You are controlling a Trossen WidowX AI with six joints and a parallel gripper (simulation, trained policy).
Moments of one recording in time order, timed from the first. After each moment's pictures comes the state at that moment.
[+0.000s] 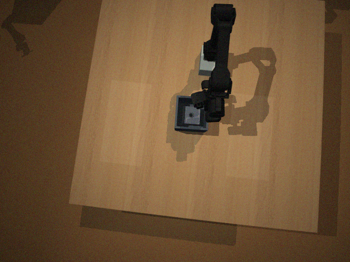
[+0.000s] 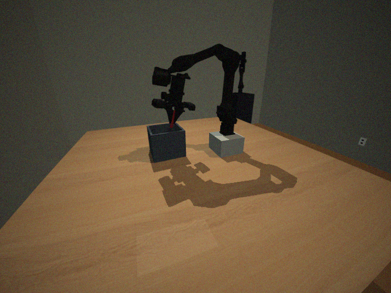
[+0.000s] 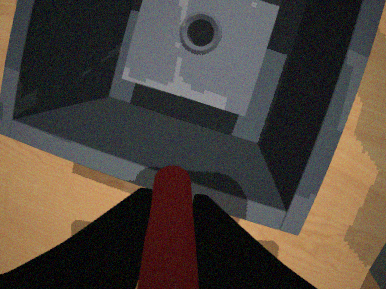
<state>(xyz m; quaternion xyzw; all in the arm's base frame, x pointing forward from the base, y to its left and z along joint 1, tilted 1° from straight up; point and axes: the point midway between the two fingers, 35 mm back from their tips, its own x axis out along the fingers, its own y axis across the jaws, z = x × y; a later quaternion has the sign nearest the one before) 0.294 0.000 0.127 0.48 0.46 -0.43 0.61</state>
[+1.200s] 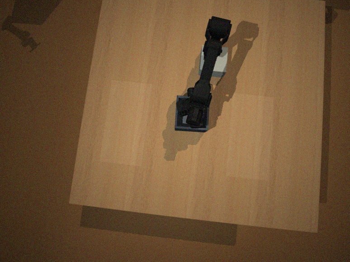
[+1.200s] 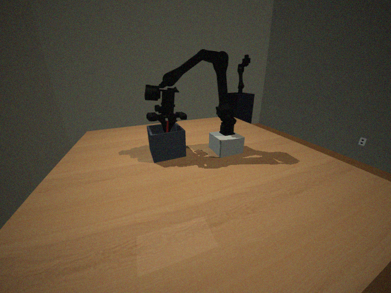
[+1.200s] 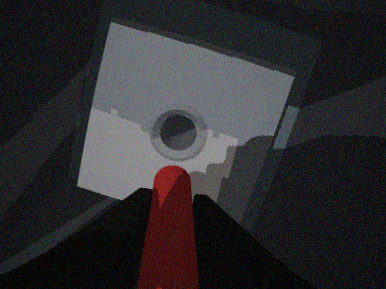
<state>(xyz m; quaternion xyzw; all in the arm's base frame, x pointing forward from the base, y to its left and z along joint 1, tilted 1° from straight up) 0.315 -0.058 0.067 0.47 0.49 -0.44 0.59</state>
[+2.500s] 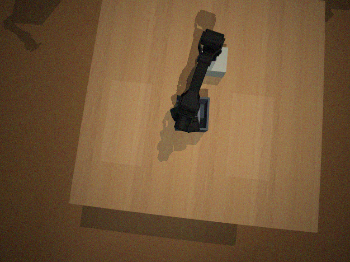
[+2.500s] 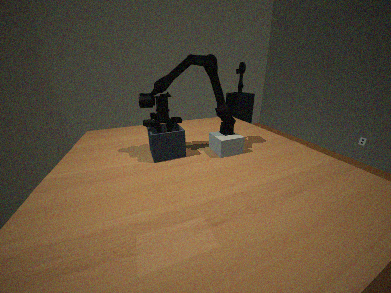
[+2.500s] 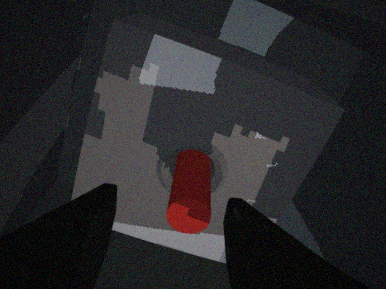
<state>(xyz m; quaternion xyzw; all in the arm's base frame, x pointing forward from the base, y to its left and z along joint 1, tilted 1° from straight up) 0.330 -0.073 0.038 0.48 0.56 -0.39 0.55</state>
